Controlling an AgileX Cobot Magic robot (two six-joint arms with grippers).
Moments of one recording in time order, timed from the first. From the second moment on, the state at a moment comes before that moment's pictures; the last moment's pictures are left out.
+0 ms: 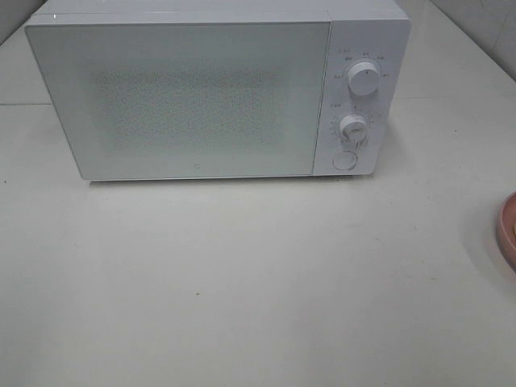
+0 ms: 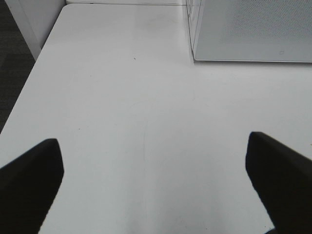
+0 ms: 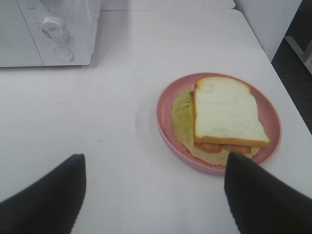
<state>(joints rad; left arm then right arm) 0.06 0.00 -0.50 -0.05 1.05 0.03 0.00 0.00 -0.51 -0.08 1.03 0.03</state>
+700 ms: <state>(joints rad) 0.06 0.00 -0.50 -0.05 1.05 0.03 0.00 0.00 -0.51 -0.08 1.03 0.03</state>
